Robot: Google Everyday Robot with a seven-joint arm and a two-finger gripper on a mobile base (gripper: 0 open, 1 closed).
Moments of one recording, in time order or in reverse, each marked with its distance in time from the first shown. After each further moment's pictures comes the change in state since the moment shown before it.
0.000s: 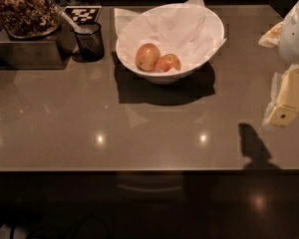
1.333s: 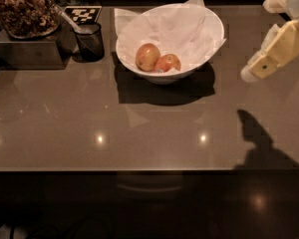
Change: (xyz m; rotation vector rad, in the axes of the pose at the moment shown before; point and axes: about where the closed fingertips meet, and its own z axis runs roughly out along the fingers) arm -0.037 -0.061 -0.031 0.098 -0.361 0.180
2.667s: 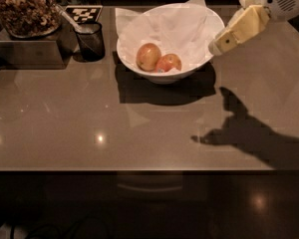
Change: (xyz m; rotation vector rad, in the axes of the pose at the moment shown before) arm -0.038 -0.053 0.052 -0.018 -0.163 0.135
